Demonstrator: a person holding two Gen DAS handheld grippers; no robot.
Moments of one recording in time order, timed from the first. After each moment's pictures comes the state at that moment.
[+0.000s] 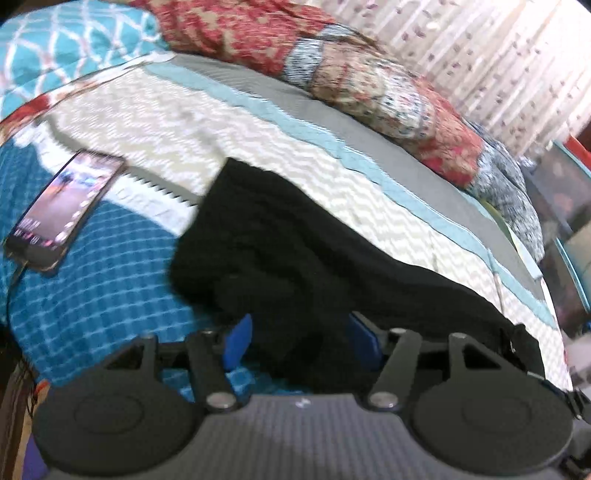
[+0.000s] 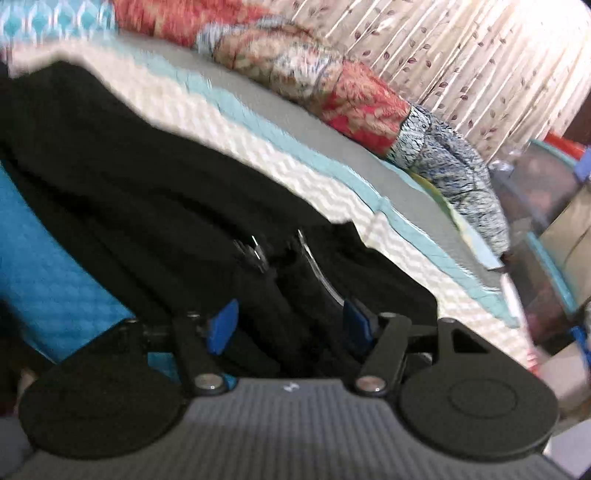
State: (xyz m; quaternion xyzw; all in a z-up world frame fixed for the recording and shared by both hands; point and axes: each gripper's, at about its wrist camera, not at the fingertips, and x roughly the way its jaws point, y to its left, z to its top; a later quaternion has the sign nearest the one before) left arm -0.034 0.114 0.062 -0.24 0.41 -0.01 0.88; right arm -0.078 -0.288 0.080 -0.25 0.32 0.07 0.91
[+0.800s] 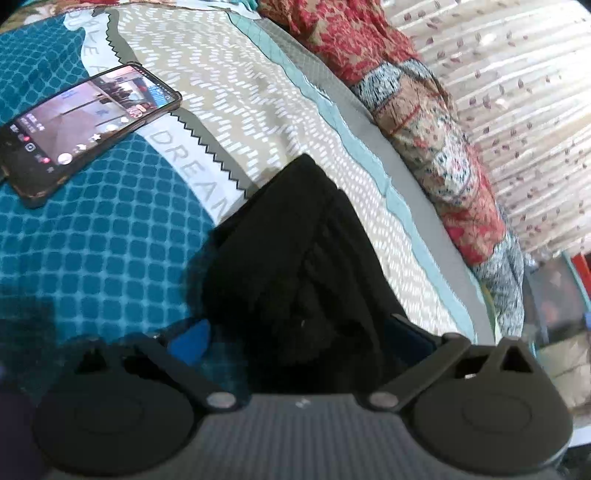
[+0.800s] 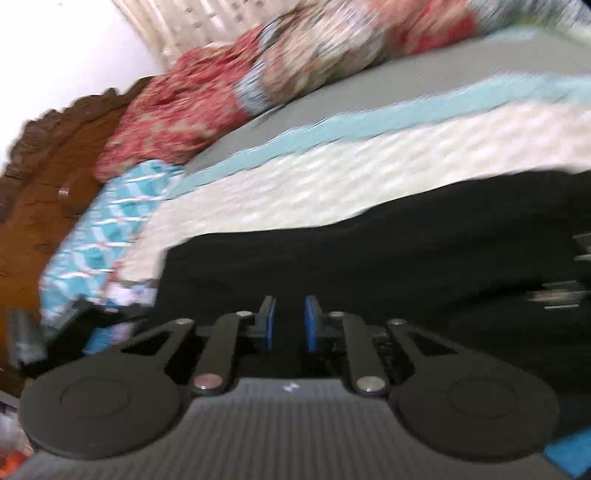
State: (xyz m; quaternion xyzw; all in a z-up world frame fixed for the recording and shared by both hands) left arm -0.004 0.164 0.005 -0.42 0.37 0.03 0.83; right arm 0.008 -0.170 0.063 0.22 0.42 0.23 0.85
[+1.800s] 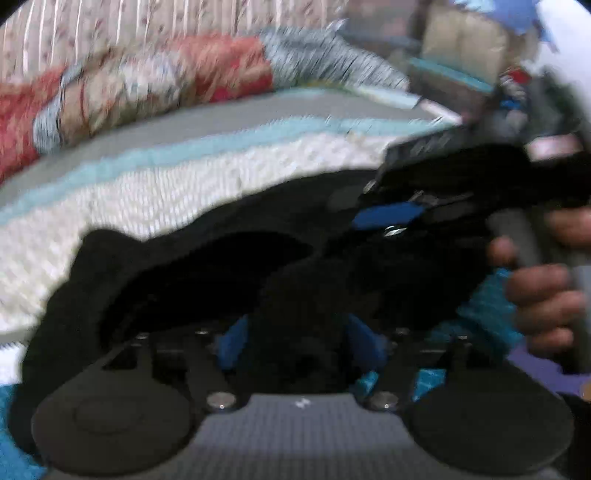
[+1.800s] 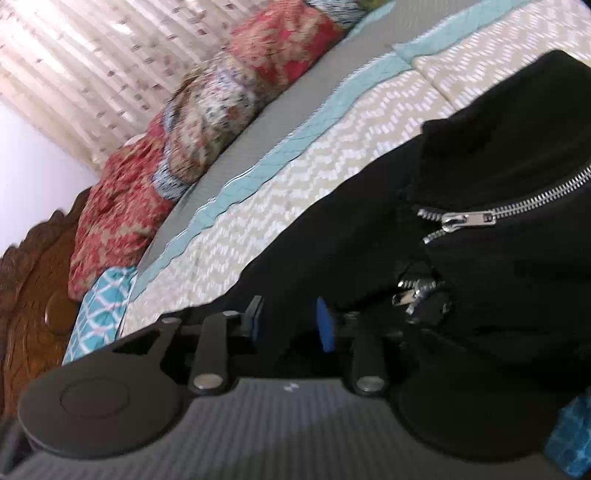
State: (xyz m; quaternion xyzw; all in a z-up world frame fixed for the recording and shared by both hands) left arm -0.023 -0.103 0.040 0.08 0.37 -0.25 0.89; right arm 0.014 -0.276 0.042 0.36 0.38 0.12 0.85
